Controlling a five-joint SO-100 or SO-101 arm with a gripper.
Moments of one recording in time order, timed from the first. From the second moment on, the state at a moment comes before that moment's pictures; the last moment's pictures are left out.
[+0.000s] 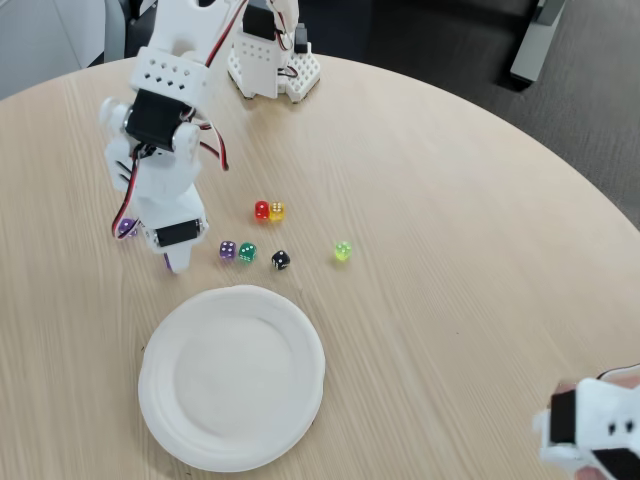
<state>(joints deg) 18.1 73.0 94.9 58.9 52.8</state>
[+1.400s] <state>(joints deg) 17.2 102.3 95.0 78.7 51.4</state>
